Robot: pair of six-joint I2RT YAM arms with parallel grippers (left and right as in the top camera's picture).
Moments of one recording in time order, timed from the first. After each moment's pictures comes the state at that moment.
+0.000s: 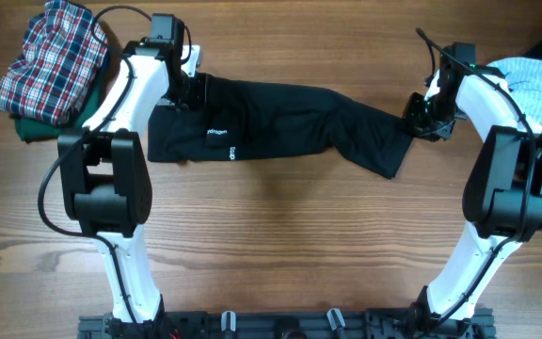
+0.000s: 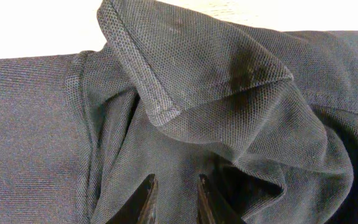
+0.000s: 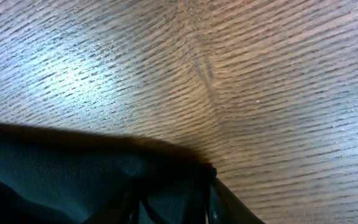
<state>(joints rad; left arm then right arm) -0.10 2.18 1.72 -0.87 0.13 -0.05 -0.14 2.12 1.49 -0.85 -0.15 0.28</state>
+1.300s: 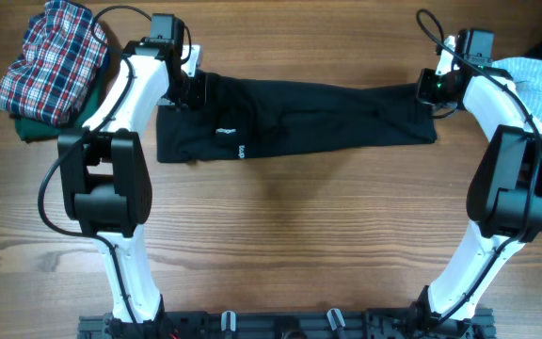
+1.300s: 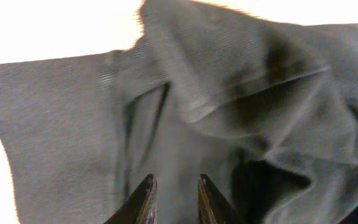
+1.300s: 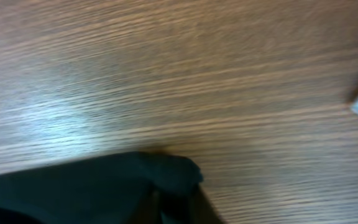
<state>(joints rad) -0.10 2.18 1.72 -0.87 0.13 -0.05 -0.18 2.12 1.49 -0.47 -0.09 0.05</state>
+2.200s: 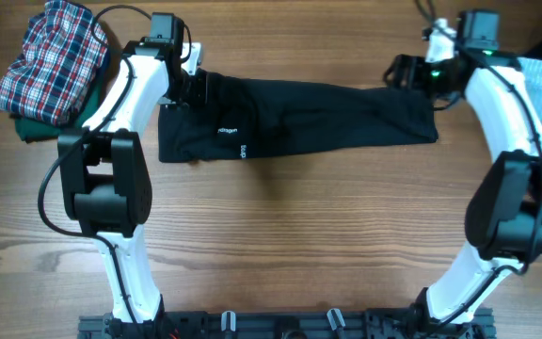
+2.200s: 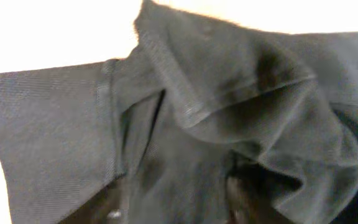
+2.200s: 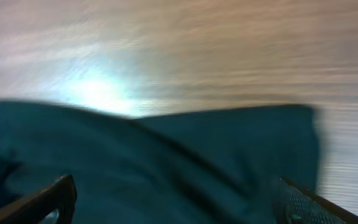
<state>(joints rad) -0.10 2.18 1.72 -0.84 0.17 -0.05 -0.09 1.98 1.56 -0.71 -0.30 0.03</state>
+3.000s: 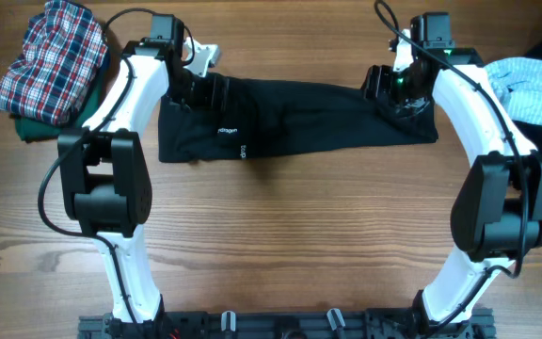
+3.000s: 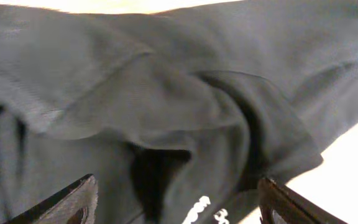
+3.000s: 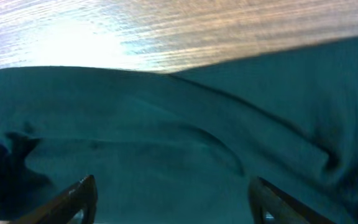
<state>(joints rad) -0.10 2.18 1.72 -0.88 0.49 0.10 0.03 1.98 1.56 -0.81 -0.21 0.20</state>
